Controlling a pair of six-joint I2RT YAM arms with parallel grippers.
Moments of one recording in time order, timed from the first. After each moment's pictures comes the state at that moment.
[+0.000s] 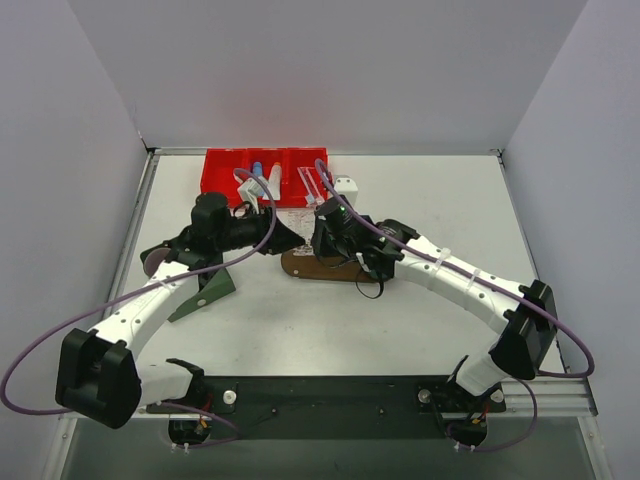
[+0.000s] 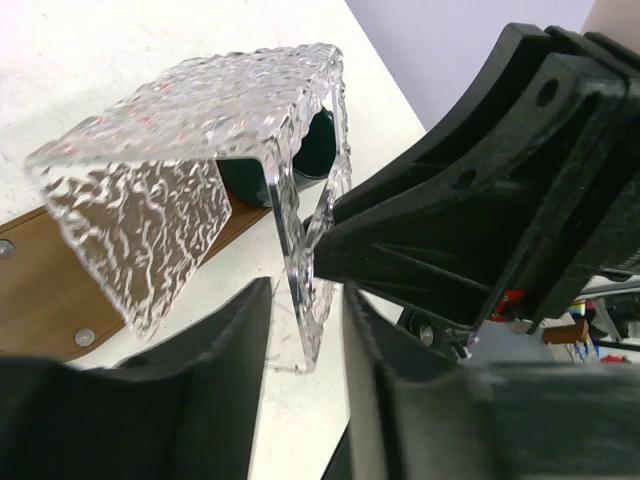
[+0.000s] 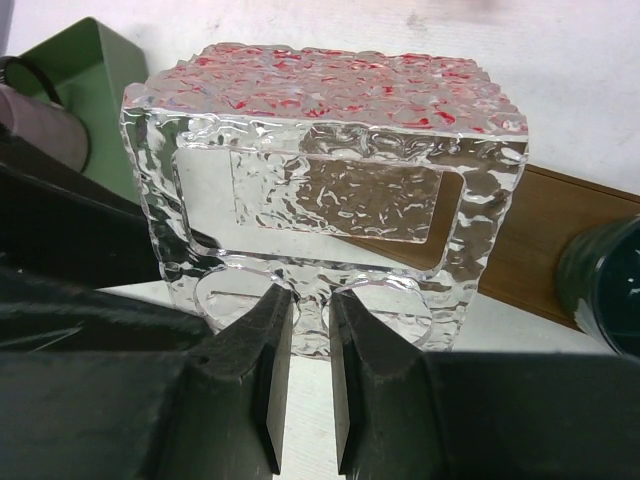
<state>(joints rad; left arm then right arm) -0.38 1.25 0.86 0.09 0.73 -0.57 0.91 1.53 1.35 -0.51 0.29 0.63</state>
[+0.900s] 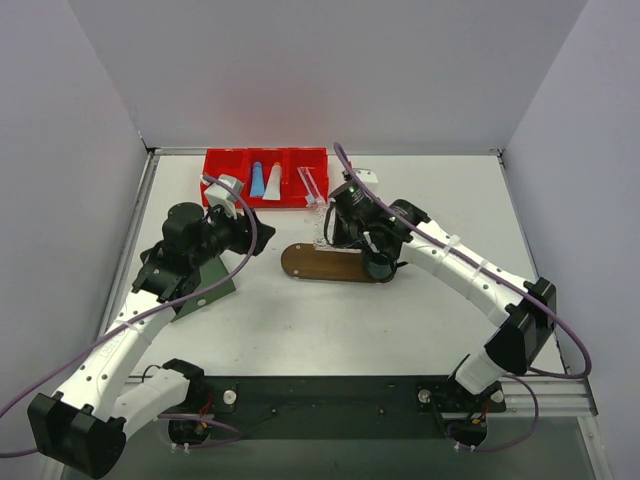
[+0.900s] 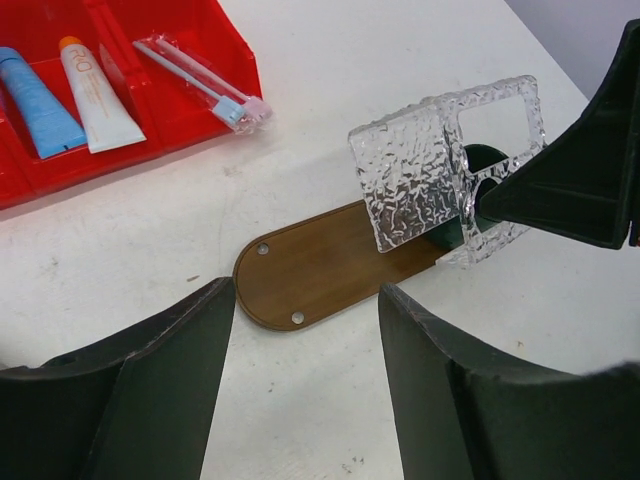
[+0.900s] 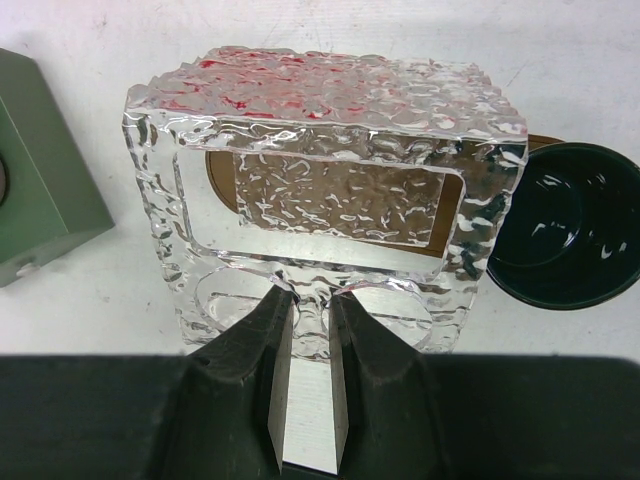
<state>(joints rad) -0.38 0.97 0.90 -0.20 0.26 -0.23 0.82 1.55 1.47 -0.78 0.32 0.69</state>
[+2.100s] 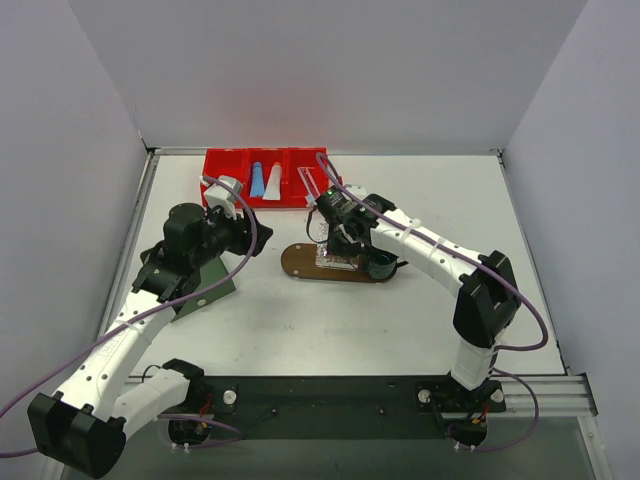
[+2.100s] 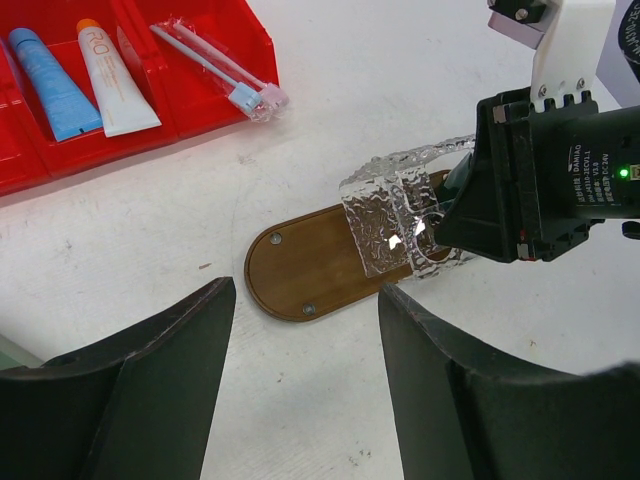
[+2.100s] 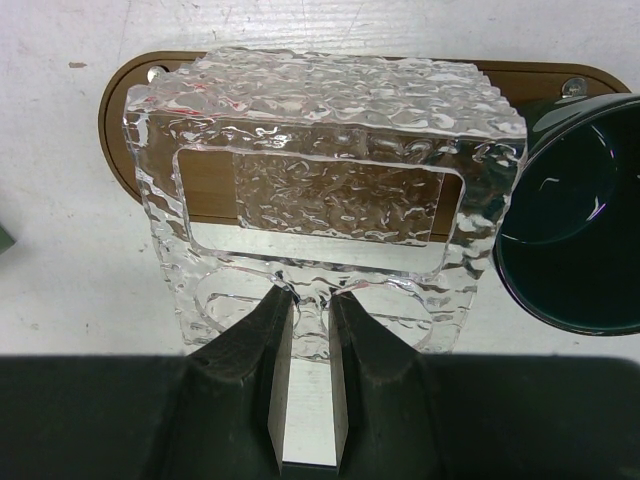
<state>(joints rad) -0.38 0.97 0.90 -0.23 0.21 -0.22 0.78 1.78 1.54 -0.88 0.27 0.78</state>
